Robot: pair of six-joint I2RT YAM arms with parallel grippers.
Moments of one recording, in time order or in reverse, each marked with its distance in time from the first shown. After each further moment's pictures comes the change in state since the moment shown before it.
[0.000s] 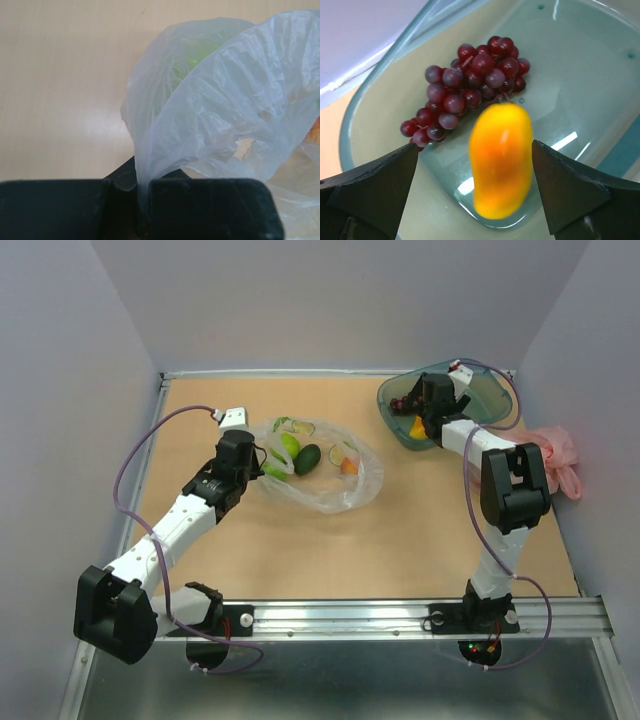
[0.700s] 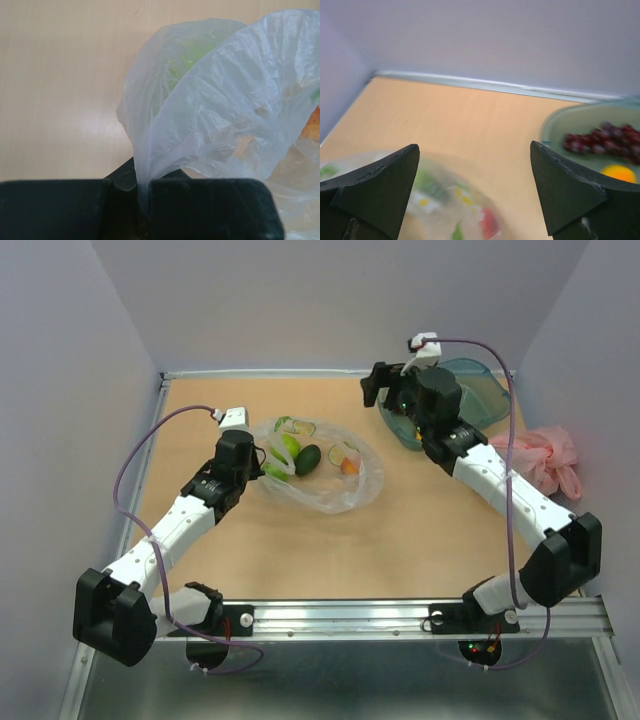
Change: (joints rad) left arm 0.001 -0.012 0.000 0.000 0.026 0.000; right arm 0.252 -0.472 -0.042 -0.034 -0.295 -0.297
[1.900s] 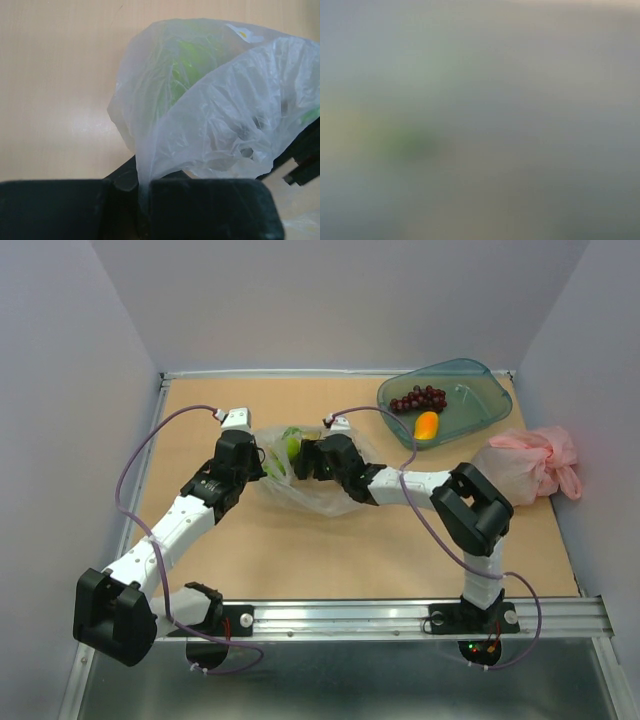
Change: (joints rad) left arm 0.006 0.002 0.000 0.000 0.064 0.001; right arm 0.364 0.440 -0.109 0.150 0.033 0.305
